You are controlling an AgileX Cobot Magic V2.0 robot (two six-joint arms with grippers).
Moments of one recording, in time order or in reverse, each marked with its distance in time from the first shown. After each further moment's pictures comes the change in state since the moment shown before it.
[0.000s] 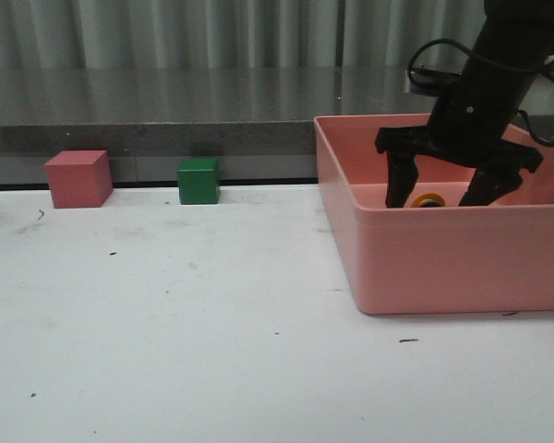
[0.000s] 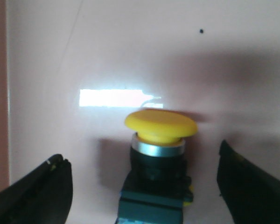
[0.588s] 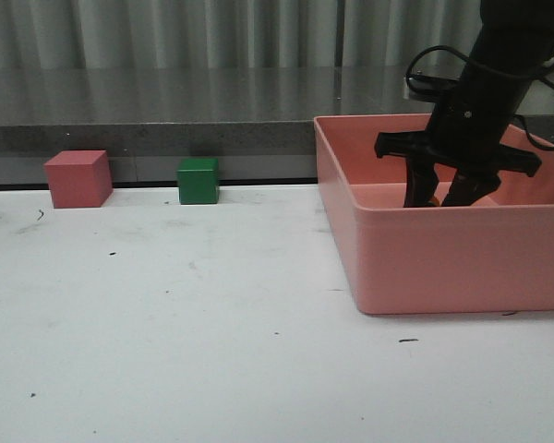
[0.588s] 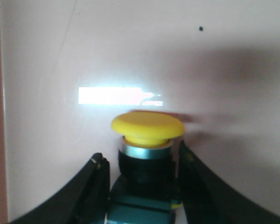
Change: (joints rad) left arm 0.000 0.000 0.000 0.000 0.000 0.000; right arm 0.000 0.007 -0.011 0.000 0.008 0.001
